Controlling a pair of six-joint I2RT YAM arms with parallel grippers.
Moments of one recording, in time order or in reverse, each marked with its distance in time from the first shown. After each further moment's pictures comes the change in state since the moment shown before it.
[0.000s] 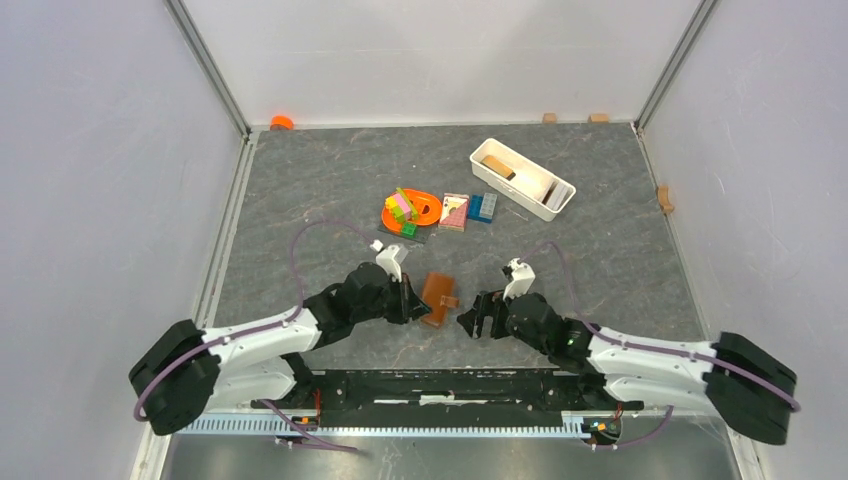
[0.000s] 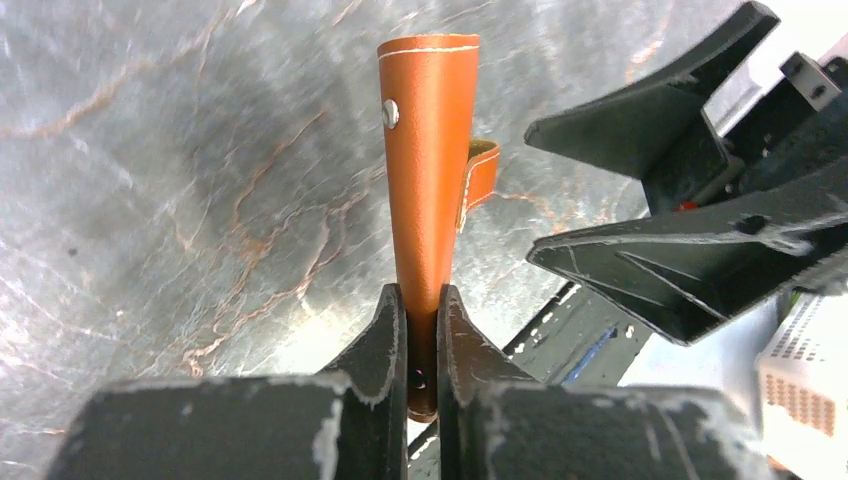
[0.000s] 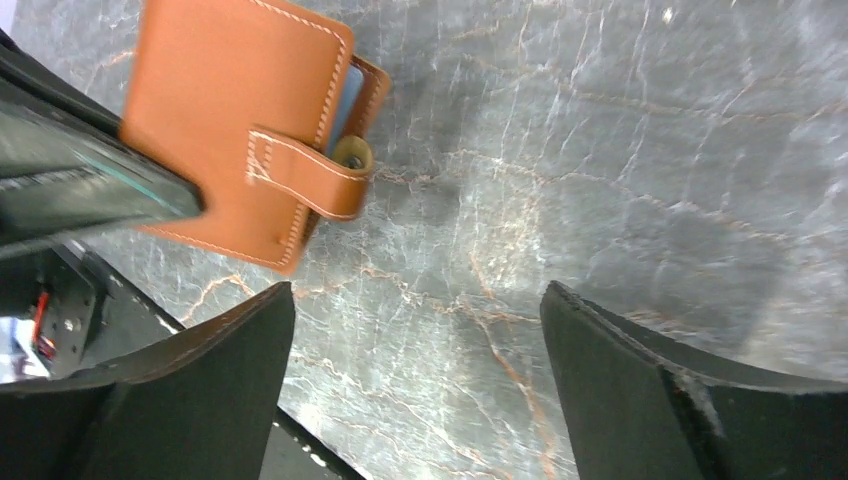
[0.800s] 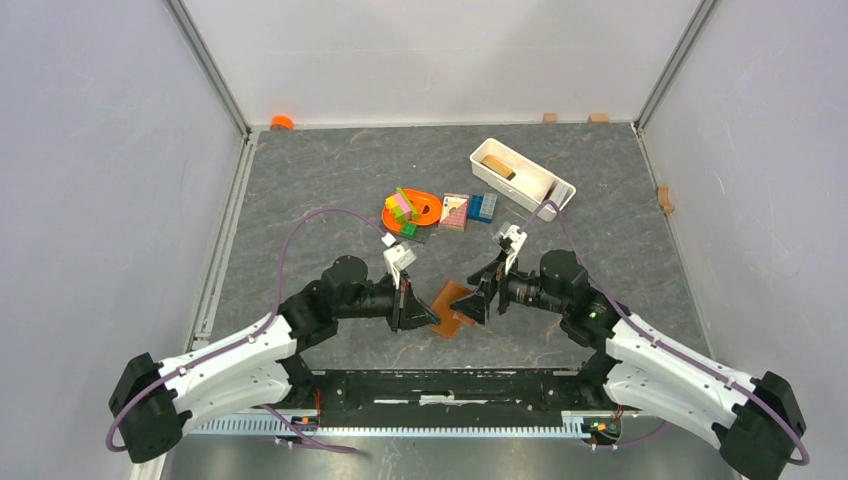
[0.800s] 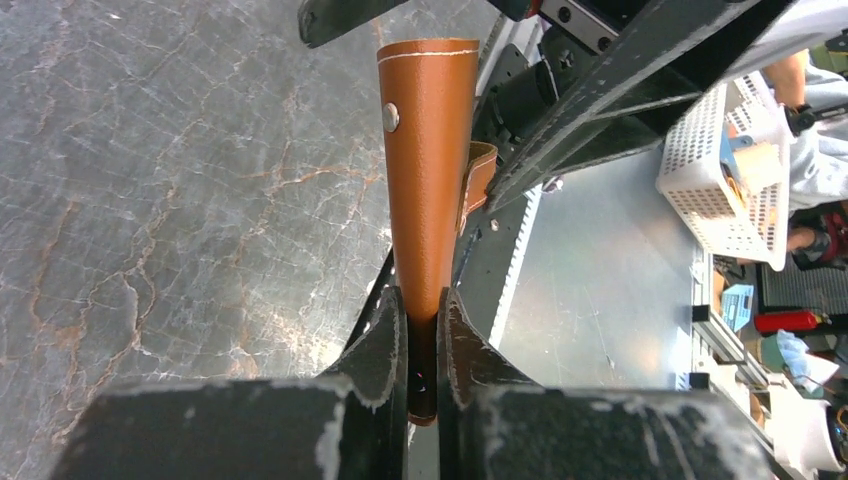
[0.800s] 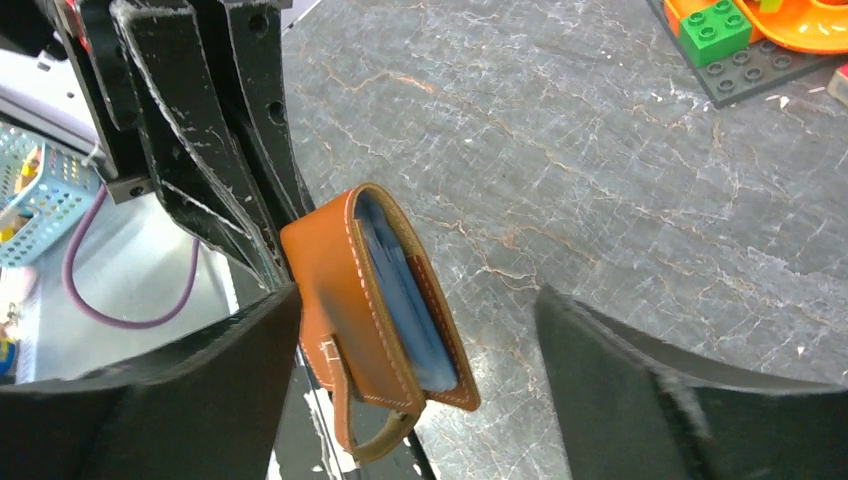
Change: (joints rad) left arm -0.009 -0.260 0.113 -0.132 0.354 0.259; right arm -0.271 -0.193 0.278 -0.166 -0.655 -0.428
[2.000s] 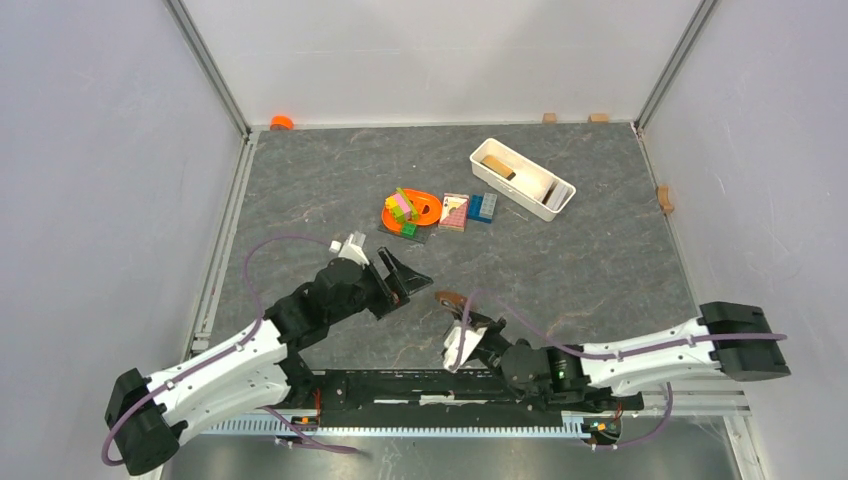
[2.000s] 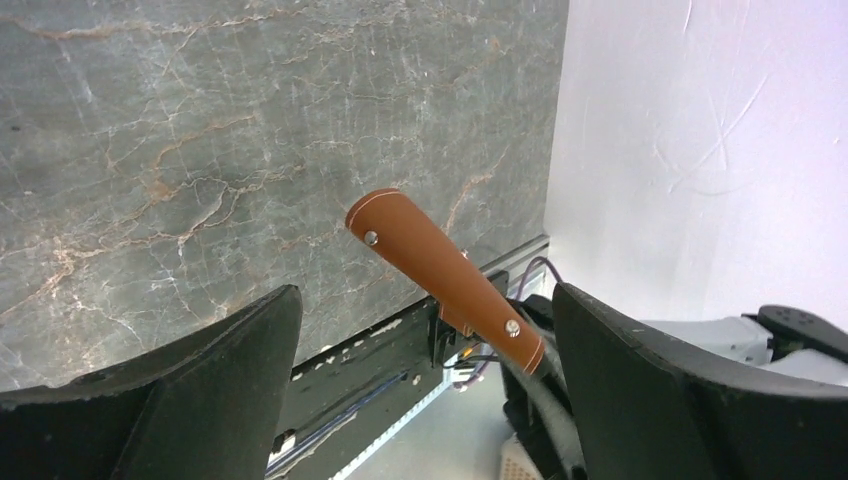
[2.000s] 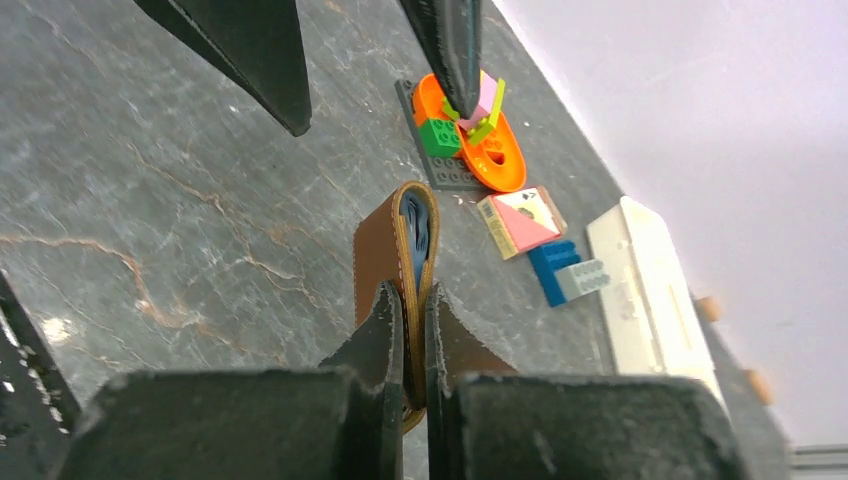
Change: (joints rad) left arm 0.031 -0.079 0.033 -0.232 -0.486 -0.690; right arm 0.808 0.145 -0.132 0.357 1.210 -0.818
